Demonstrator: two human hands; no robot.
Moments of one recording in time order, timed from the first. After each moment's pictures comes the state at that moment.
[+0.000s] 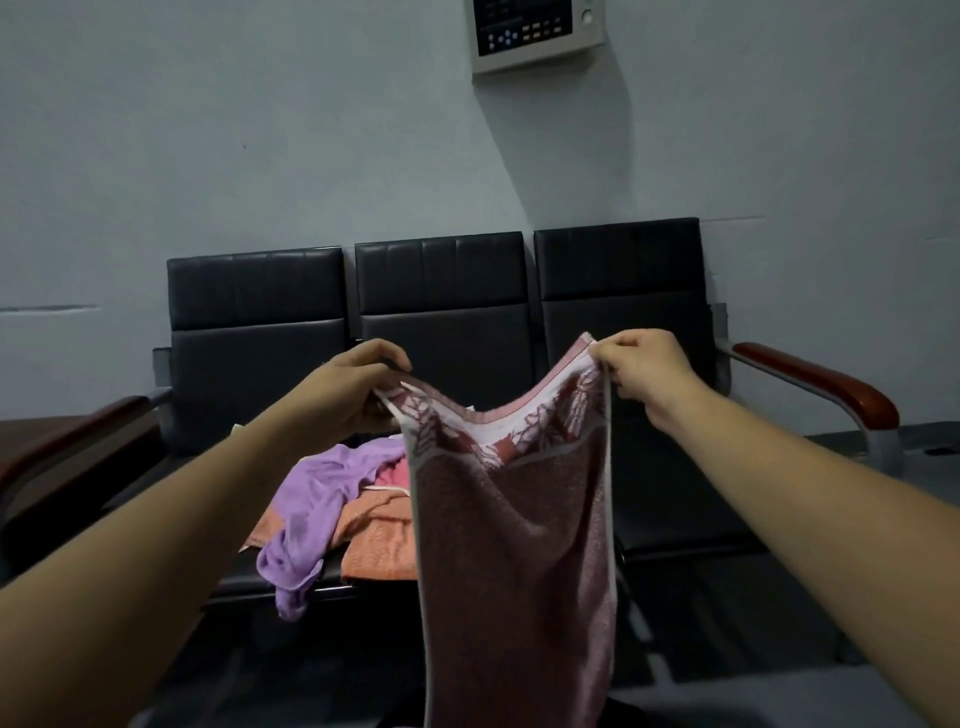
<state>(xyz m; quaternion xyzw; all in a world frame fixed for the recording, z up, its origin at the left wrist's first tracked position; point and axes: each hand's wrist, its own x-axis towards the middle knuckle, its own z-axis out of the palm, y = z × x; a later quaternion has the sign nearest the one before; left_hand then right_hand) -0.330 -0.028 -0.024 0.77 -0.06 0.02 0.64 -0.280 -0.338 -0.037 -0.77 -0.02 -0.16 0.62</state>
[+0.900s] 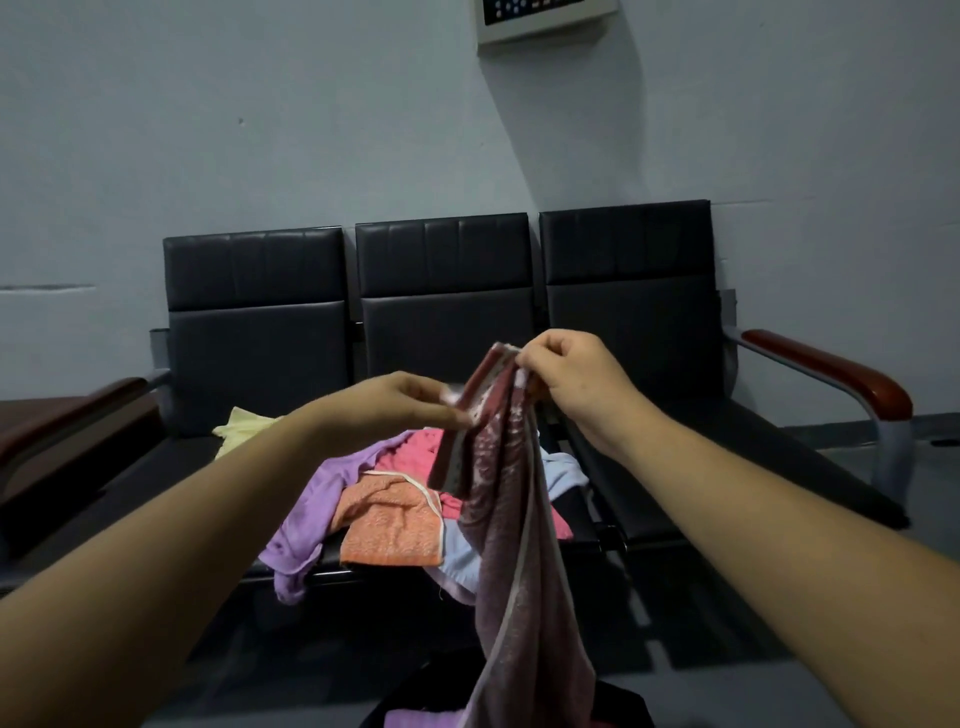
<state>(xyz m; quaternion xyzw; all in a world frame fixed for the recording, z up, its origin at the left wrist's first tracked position) -0.328 -0.047 -0.040 0.87 -0.19 -0.10 0.43 -0.313 -0.275 -0.048 -0.76 -0.17 -0.09 0.62</state>
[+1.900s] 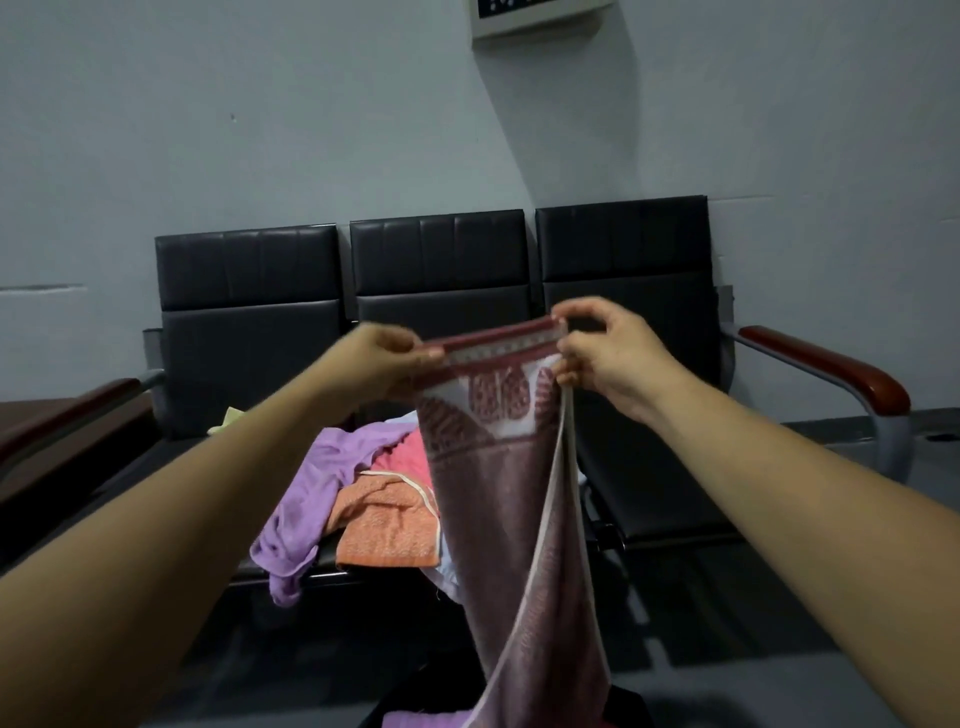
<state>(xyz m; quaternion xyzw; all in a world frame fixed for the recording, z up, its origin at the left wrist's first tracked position) -0.310 -0.049 -0.022 0.85 -0.12 0.06 0.52 -0.288 -0.308 -0.033 -0.70 -0.12 -0.07 0.70</state>
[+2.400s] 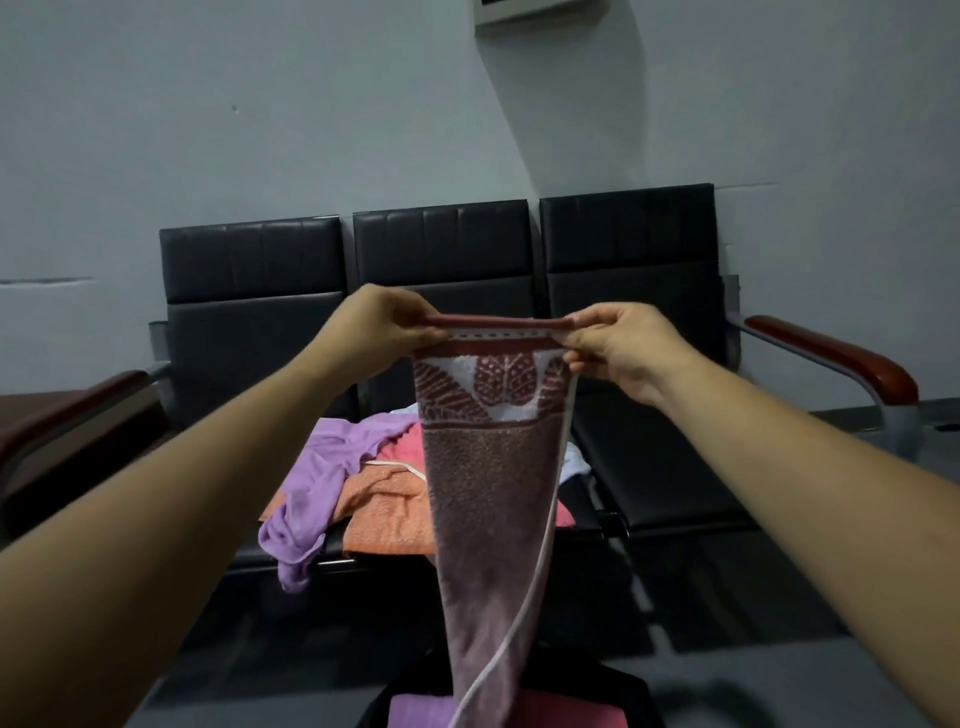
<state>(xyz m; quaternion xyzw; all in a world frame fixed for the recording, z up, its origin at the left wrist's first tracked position) -0.316 -0.054 -0.006 0.92 -0.14 0.20 0.32 -0.276 -0.317 -0.040 -0.69 -0.10 -0.04 0.72</state>
